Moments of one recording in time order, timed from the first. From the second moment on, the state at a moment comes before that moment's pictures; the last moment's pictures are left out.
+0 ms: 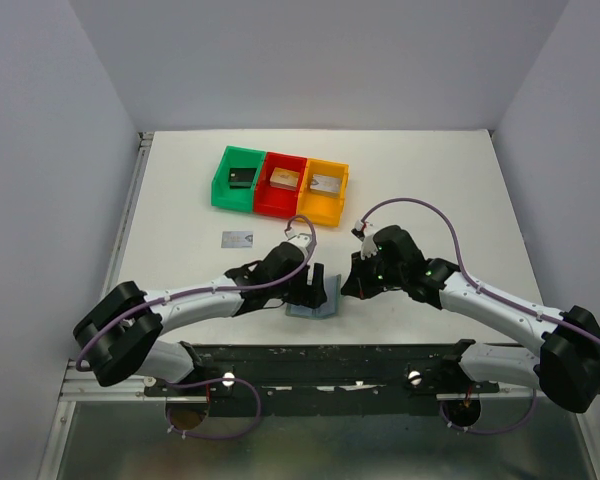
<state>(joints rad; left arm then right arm) -0.91 1.37 0.65 -0.04 0.04 -0.60 0.72 1.17 0.67 -0.26 -0.27 0.38</state>
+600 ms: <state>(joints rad) -0.92 1.40 0.66 0.00 0.11 -0.57 0.72 1.17 0.67 -0.26 -0.27 0.38</state>
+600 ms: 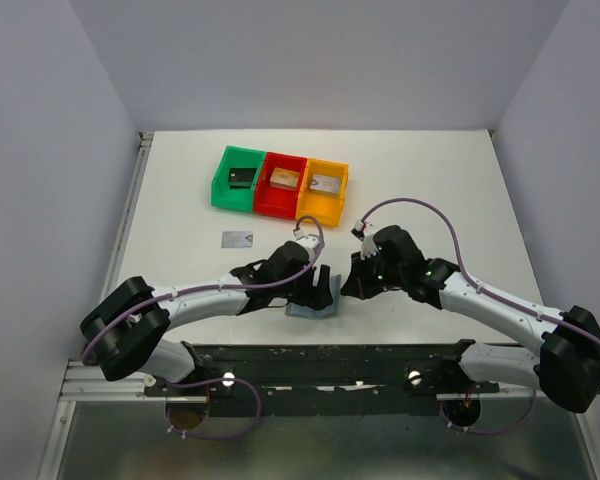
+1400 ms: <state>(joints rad) -0.93 1.46 0.71 -0.03 0.10 -0.56 0.72 1.17 0.67 -0.26 -0.28 0.37</state>
